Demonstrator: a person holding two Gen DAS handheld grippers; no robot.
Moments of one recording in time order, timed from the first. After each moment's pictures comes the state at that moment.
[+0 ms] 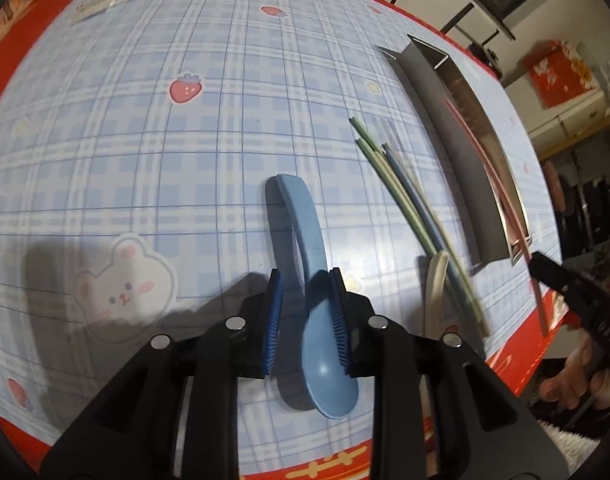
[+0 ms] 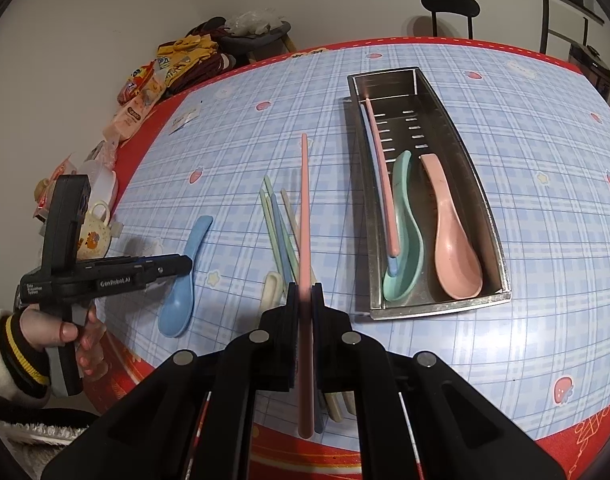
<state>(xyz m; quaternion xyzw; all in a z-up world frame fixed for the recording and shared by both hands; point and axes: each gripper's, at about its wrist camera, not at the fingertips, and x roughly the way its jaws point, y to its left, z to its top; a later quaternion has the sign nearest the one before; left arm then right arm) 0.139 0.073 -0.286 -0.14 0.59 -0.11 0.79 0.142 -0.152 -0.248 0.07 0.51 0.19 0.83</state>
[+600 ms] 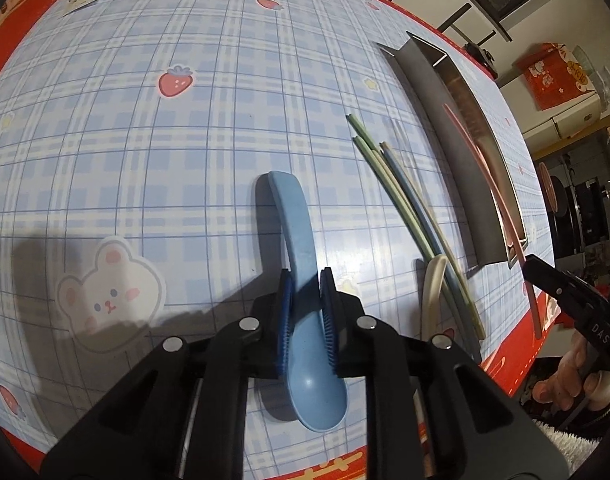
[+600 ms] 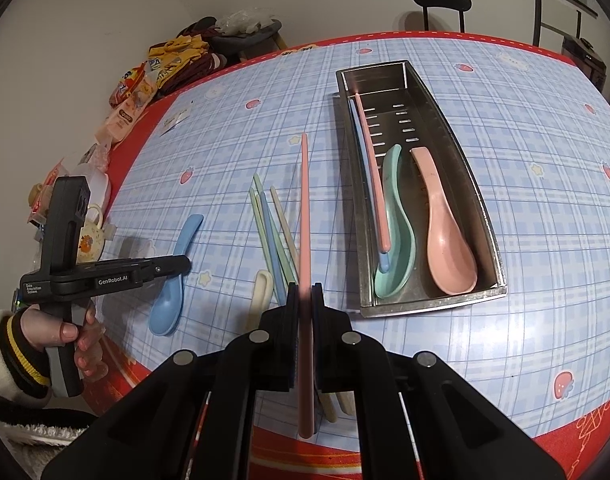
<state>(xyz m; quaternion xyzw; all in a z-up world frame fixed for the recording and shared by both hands) 0.145 0.074 -0.294 -0.14 0.59 -0.12 0.78 0.142 -0.155 -0.252 0.08 0.52 0.18 0.83</state>
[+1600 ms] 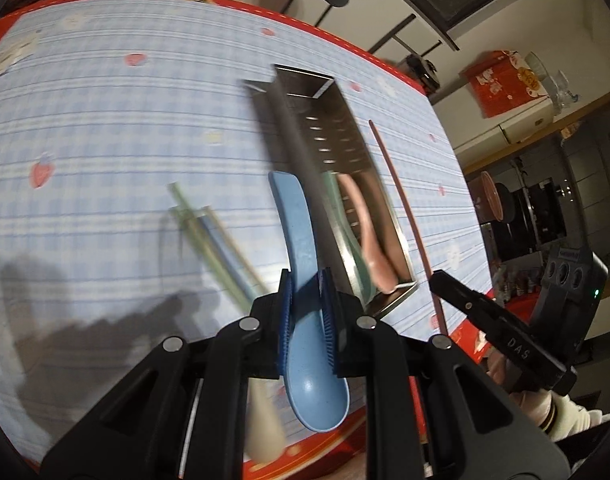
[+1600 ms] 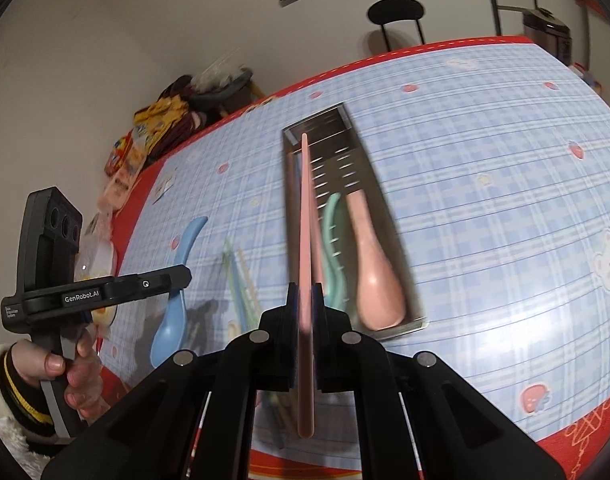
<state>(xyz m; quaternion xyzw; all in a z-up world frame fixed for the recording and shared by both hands) 0.177 -0.023 -0.226 -0.19 0.56 -0.21 0.78 0.156 -0.232 -0.236 0.17 0.47 0.15 0.85</state>
